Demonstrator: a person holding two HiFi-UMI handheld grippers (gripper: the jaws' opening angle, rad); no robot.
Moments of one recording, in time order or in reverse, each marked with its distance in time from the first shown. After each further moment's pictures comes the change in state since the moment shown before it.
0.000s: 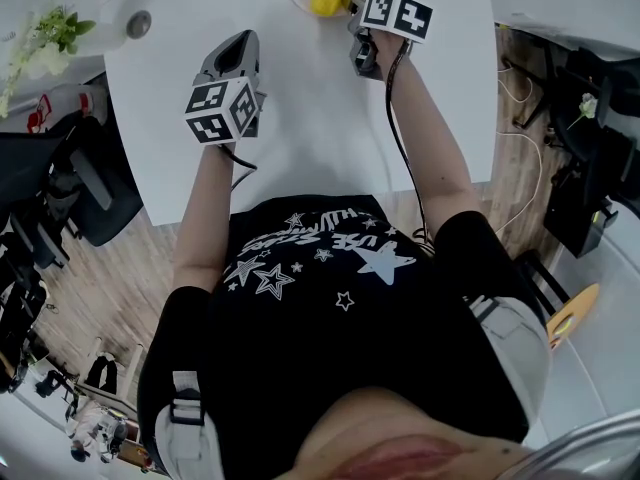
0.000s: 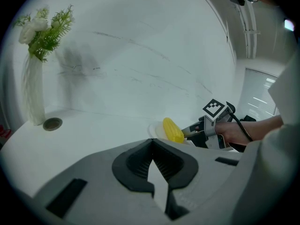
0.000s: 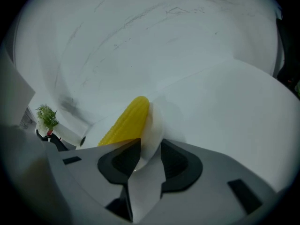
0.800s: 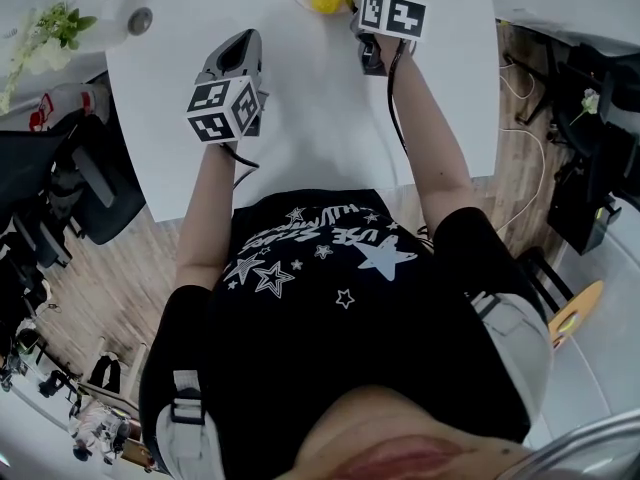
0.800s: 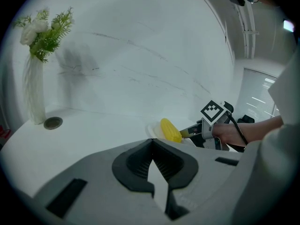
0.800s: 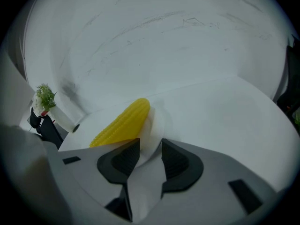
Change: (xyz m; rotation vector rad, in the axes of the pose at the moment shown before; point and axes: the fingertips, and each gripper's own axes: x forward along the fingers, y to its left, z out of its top) left arm -0.008 -0.006 -0.005 0.004 0.005 -0.015; right arm -0.006 -0.008 -0.002 -0.184 -0.020 -0.079
